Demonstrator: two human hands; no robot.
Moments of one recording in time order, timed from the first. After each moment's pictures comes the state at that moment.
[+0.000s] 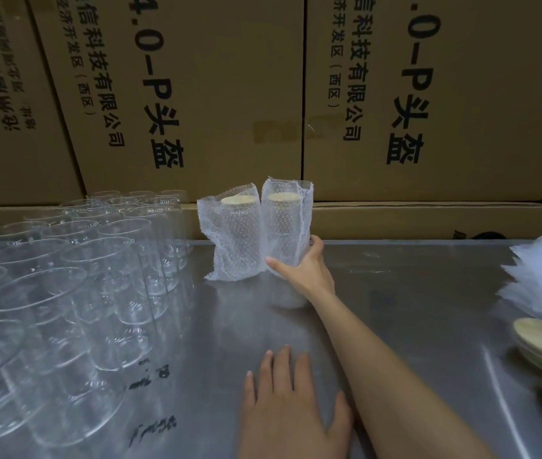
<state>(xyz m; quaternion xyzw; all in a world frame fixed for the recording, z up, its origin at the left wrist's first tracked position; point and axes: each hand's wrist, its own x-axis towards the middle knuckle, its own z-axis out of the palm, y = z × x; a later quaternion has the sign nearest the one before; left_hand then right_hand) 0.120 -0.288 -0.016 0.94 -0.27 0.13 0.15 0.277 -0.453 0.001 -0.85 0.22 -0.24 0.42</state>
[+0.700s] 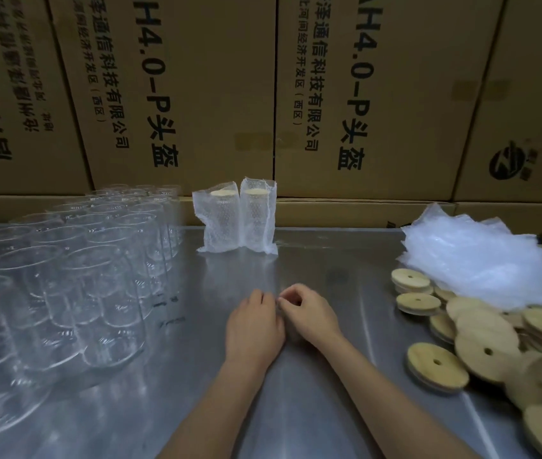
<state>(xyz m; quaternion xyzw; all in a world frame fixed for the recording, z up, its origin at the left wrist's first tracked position) 0.074 -0.271 -0.006 0.92 -0.30 0.18 0.19 0.047 -0.384 -0.007 -0.88 0.21 -0.21 0.37</state>
